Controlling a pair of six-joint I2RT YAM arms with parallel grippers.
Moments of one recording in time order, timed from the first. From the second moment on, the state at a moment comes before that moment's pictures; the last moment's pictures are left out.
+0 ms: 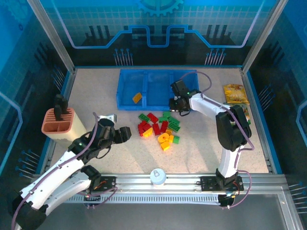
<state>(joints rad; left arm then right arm) -0.56 0.73 0.61 -0.63 -0.08 -0.72 0.46 1.88 1.36 -0.58 0.02 0.48</state>
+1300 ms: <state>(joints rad) -0.74 1.51 0.90 -0.42 -0.03 -0.53 0.56 1.14 0.75 -0.46 -0.03 0.51</state>
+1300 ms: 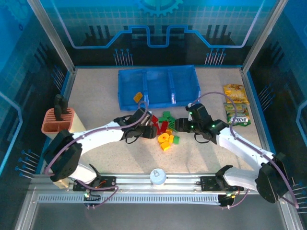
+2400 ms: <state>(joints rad) -0.83 1.67 0.94 -0.49 -0.15 -0.50 0.56 1.07 0.68 -0.43 -0.05 0.52</state>
